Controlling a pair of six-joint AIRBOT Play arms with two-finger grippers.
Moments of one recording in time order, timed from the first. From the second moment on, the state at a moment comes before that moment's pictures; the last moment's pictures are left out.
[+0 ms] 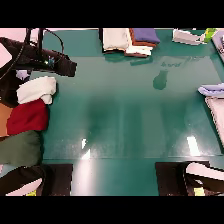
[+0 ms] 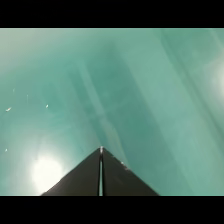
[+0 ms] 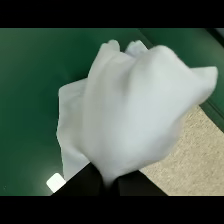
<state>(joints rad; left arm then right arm) -0.48 -1.10 1.54 1.54 -1.21 -1.62 -0.75 -1.30 1.73 -1.48 1.43 1.72</state>
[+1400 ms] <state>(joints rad) -0.48 -1.10 1.54 1.54 -1.24 -1.61 -0.71 -0.99 1.10 -1.31 1.26 1.58</state>
